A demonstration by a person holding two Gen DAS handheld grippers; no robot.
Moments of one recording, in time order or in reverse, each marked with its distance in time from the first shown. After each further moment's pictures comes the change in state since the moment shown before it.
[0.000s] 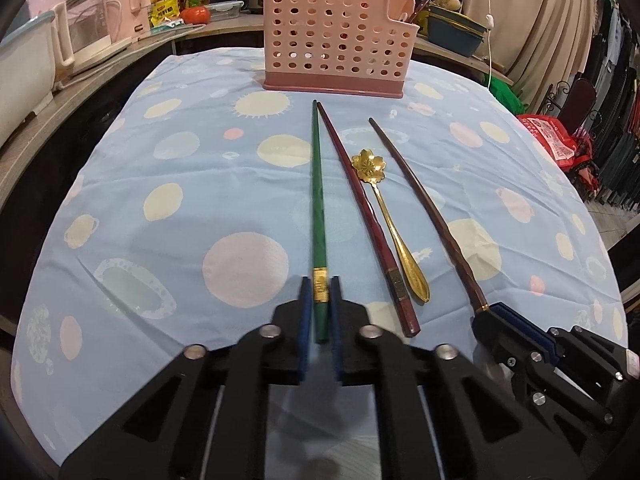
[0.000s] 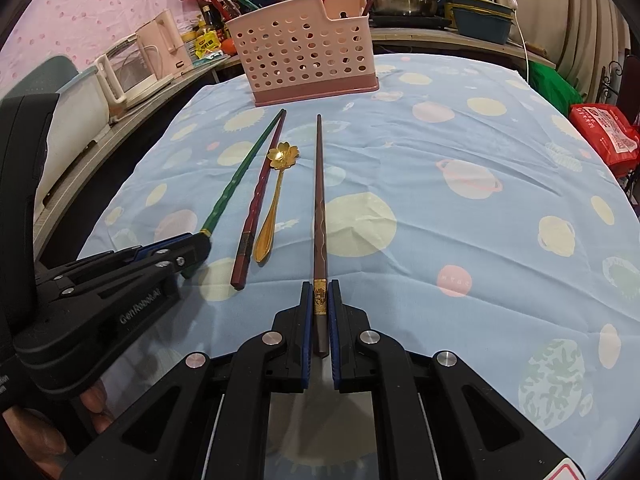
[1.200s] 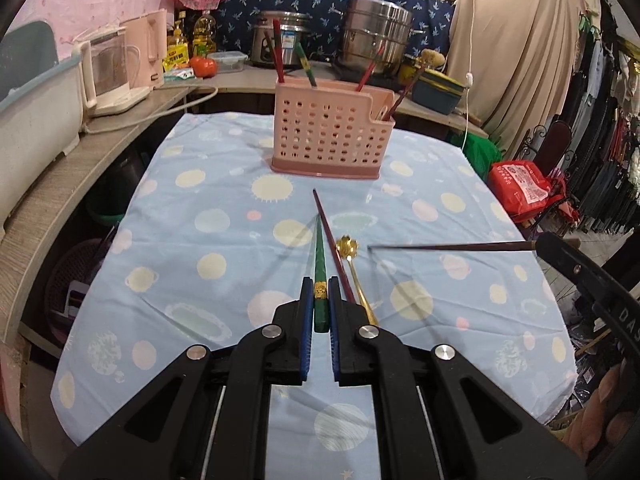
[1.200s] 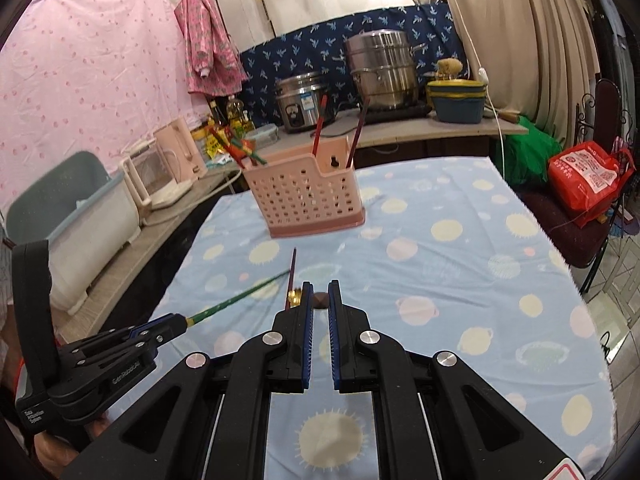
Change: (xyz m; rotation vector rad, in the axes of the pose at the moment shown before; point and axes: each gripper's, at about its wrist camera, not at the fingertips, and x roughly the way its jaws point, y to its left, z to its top) left arm -0.110 0.007 0.031 -0.015 -0.165 -0.049; right arm -0.127 -0.018 0.065 0.066 -0.301 0.041
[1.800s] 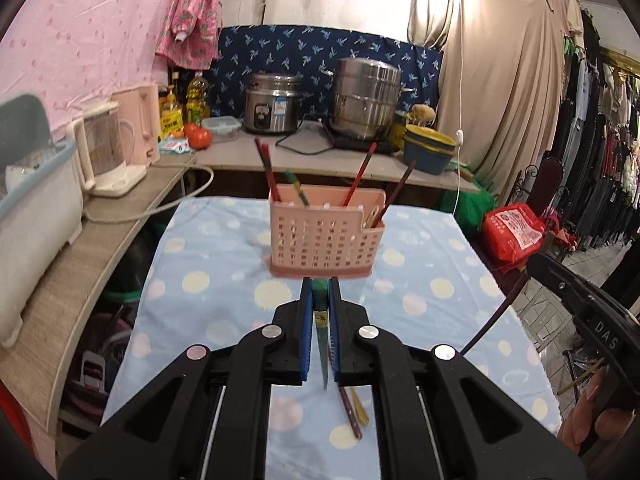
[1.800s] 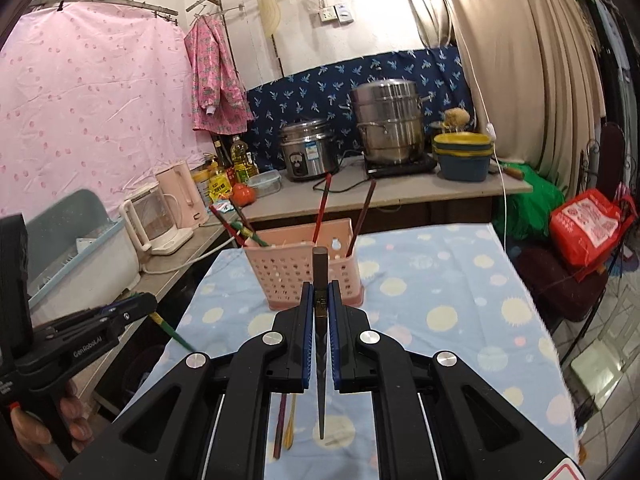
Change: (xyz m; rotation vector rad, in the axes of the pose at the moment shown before) left arm -0.032 -0.007 0.101 0.046 -0.170 -0.007; right arm 0.001 0.006 0.086 -0.053 -0.125 -0.002
